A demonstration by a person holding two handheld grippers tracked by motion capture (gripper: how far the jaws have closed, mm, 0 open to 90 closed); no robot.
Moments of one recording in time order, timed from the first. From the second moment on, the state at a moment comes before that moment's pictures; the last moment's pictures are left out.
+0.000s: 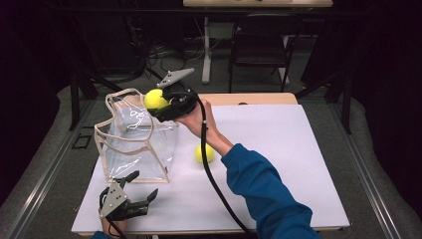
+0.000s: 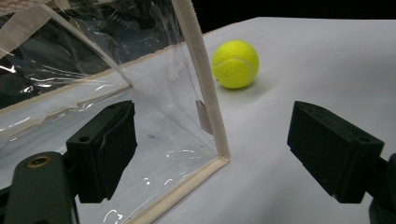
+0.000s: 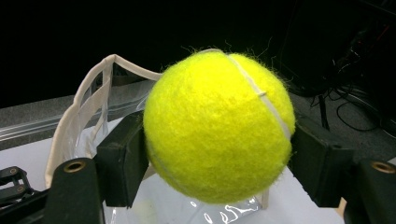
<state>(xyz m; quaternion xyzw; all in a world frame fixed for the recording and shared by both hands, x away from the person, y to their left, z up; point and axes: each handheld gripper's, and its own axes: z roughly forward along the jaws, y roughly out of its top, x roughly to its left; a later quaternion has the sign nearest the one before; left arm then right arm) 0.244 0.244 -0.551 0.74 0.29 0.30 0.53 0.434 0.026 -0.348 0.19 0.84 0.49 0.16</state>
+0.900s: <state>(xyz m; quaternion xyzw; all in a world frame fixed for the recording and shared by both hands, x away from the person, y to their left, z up) 0.244 0.244 -0.551 0.74 0.29 0.30 0.53 0.425 0.041 -0.345 0.17 0.84 0.50 0.15</state>
